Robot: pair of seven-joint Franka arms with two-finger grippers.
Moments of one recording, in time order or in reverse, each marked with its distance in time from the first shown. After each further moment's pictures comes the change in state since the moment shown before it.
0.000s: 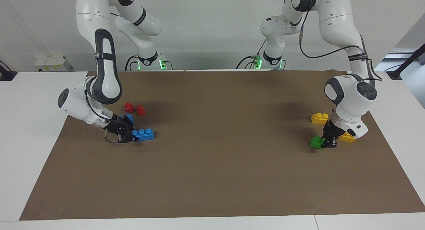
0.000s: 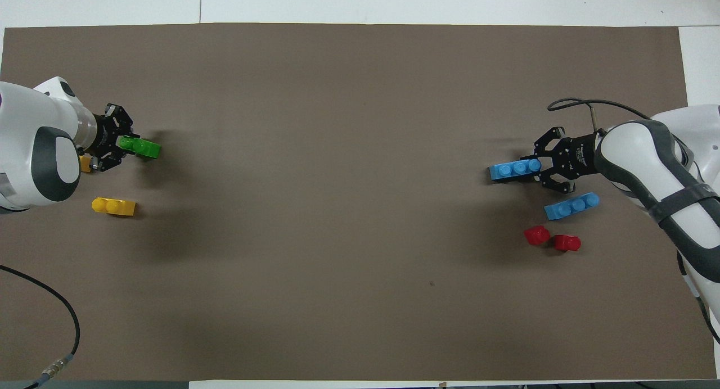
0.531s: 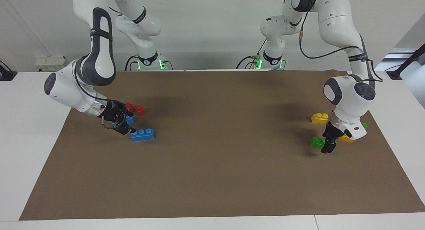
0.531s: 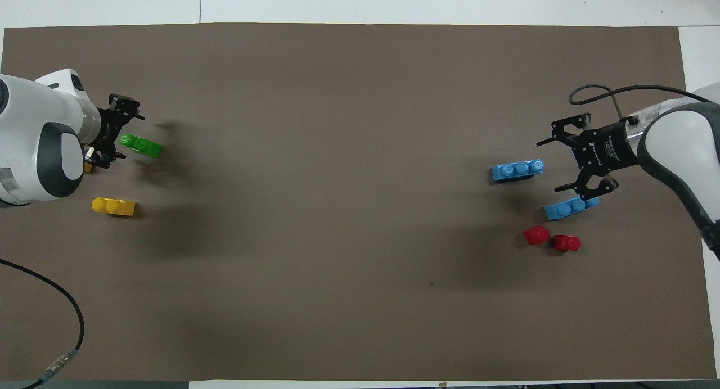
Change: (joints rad) left arm -0.014 -0.005 -0.012 0.034 0.044 0.002 0.060; right arm 0.011 -0.165 0.011 0.109 -0.168 -0.291 -0.003
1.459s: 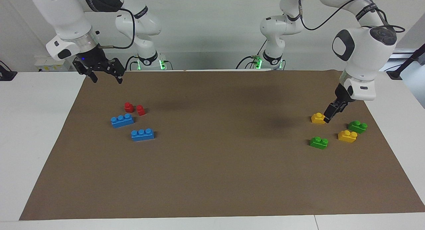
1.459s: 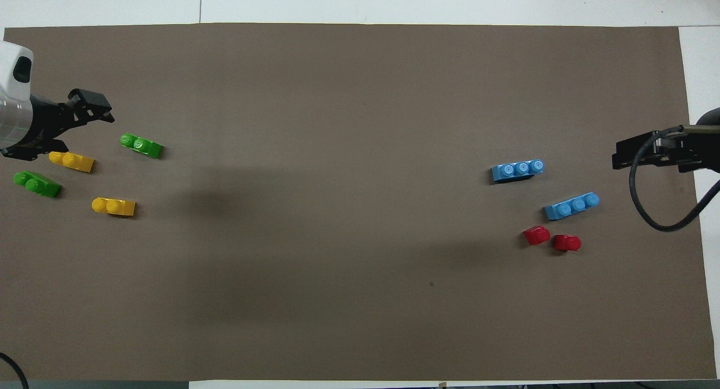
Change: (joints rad) left arm -0.040 -0.328 -0.006 0.042 0.005 -0.375 0.565; right arm 0.056 -0.221 0.059 0.260 -0.426 -0.284 -0.850
